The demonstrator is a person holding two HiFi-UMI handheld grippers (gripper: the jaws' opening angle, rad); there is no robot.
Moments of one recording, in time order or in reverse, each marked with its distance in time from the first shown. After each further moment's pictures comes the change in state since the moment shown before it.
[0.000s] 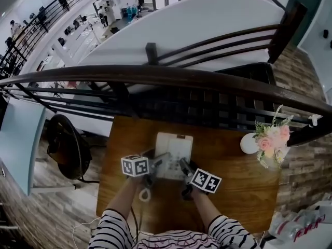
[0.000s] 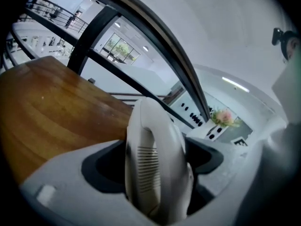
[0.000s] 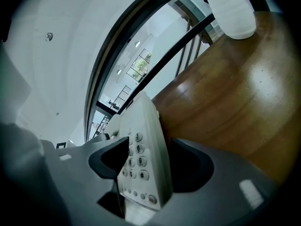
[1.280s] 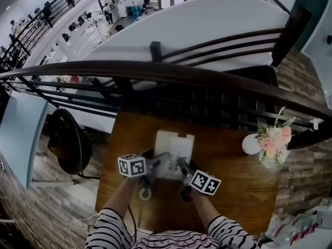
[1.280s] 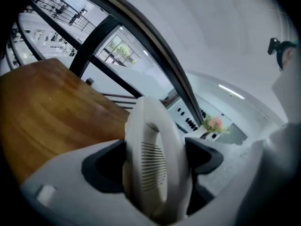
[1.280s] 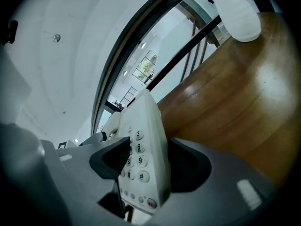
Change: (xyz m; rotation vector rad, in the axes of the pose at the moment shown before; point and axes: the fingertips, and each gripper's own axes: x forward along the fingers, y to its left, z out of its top) left arm -0.028 -0.022 0.007 -0.037 -0.054 -0.059; right arm -0.008 0.026 -0.008 -0.035 -0.016 0.067
